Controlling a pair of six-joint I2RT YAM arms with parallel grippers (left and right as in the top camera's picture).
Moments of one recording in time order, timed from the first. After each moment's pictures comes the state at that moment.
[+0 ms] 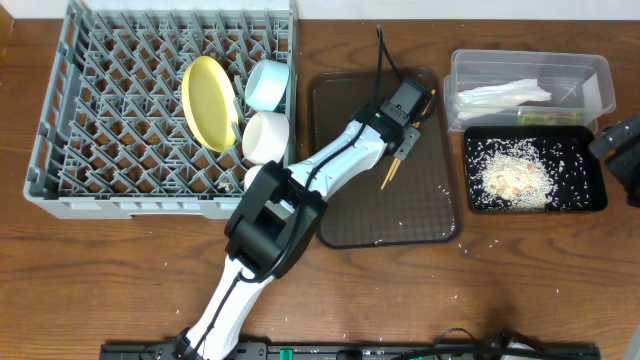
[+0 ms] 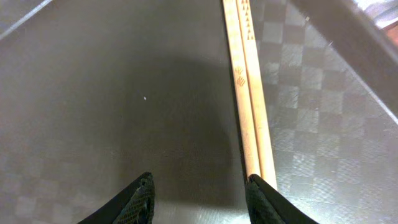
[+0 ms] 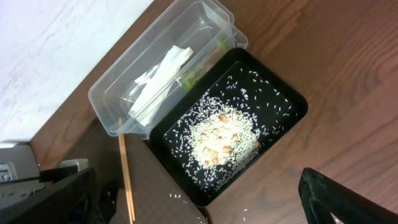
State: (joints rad) left arm -0.71 2.33 1.83 -0.52 -0.11 -0.07; right arm -0.46 1.18 1.48 -1.12 -0.10 0.47
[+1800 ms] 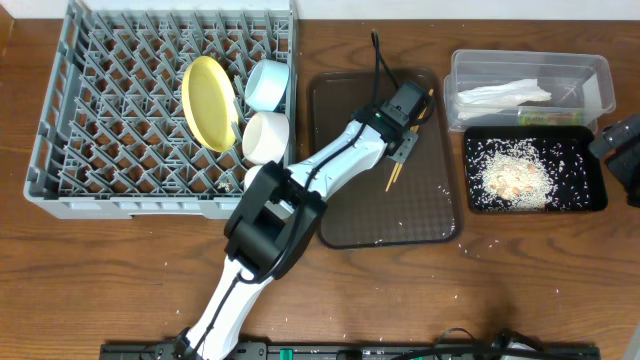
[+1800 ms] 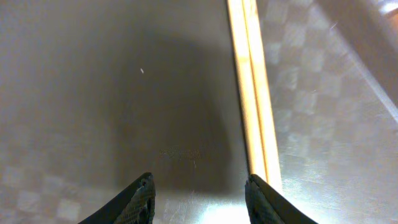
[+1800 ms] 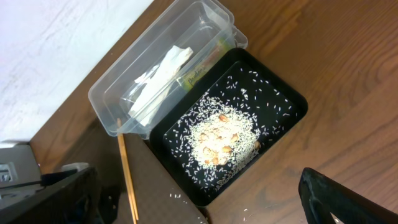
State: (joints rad) left arm -0.71 2.32 1.83 -0.58 -0.09 -0.14; right arm -0.46 1.18 1.48 -1.12 -0.10 0.47
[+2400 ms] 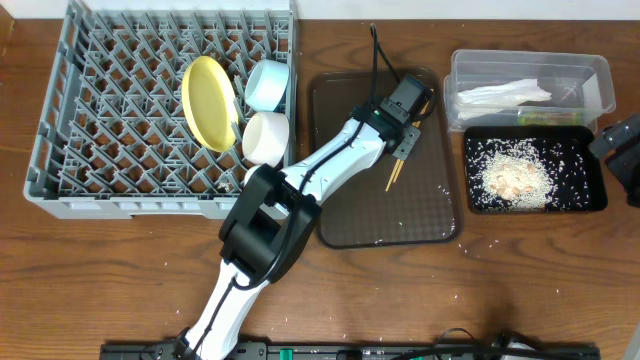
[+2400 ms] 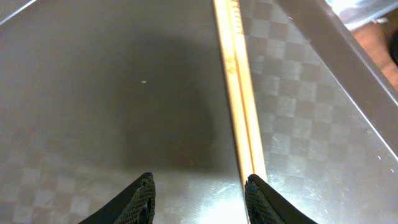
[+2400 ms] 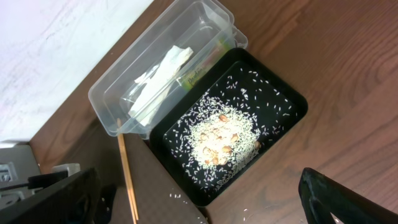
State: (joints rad) left arm -0.71 2.29 1.83 -0.58 -0.06 -0.12; right arm -0.46 1.18 1.48 -1.12 -0.10 0.47
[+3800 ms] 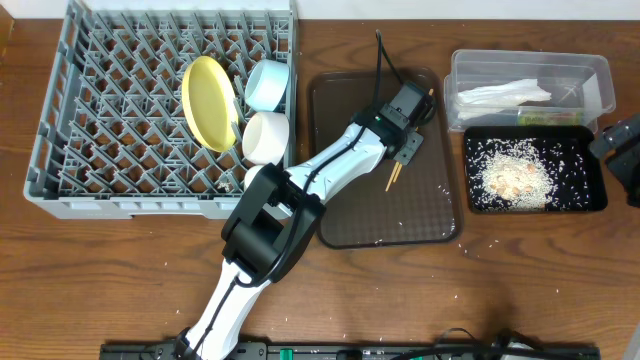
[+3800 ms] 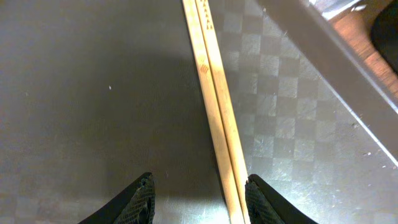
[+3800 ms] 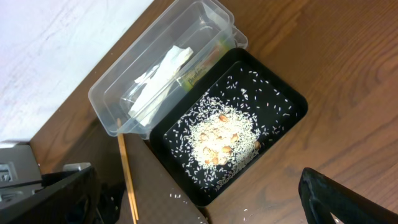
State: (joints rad) left arm -0.72 2.30 1.78 -0.50 -0.03 -0.08; right arm -0.46 1.18 1.48 -1.12 -0.10 0.47
